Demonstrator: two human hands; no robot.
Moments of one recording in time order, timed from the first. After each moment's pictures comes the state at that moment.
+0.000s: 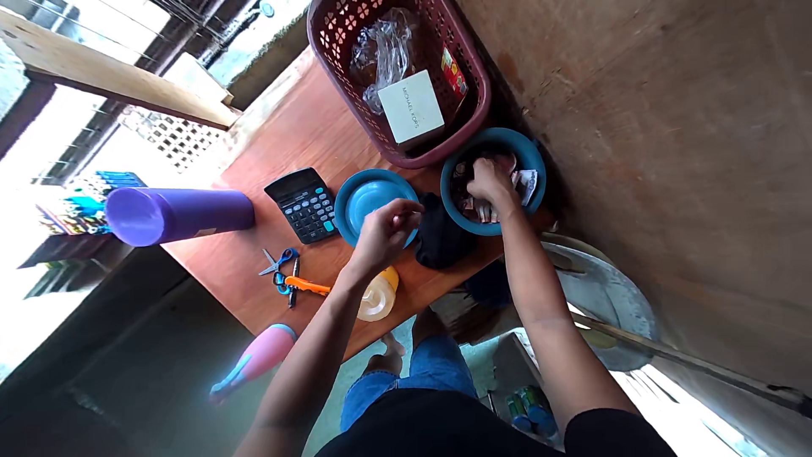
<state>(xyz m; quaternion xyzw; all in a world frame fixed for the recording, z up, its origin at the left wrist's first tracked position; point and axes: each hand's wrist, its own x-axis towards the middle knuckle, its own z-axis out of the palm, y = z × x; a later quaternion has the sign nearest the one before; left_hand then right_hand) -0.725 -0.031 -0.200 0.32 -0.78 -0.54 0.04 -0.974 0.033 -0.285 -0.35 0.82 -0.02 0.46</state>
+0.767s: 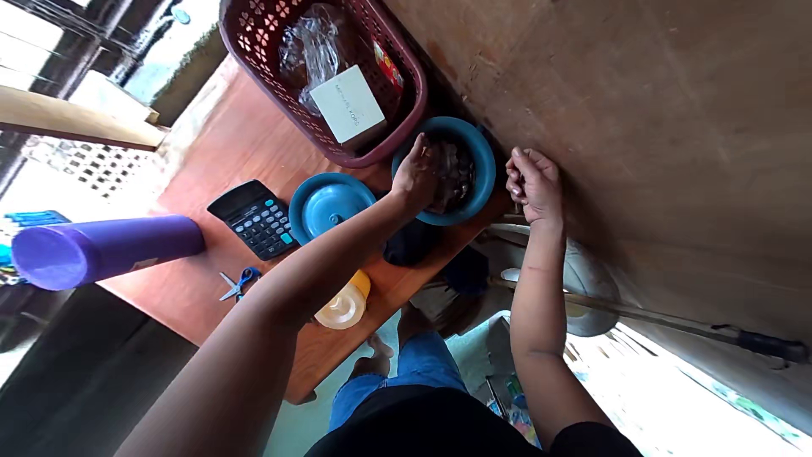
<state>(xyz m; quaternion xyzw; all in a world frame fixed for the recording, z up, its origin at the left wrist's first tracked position) -0.893 -0.014 -0.255 0.00 -0.95 -0.03 -0.31 -1.013 0.169 -0.222 -0.08 0.69 -0.62 0.38</state>
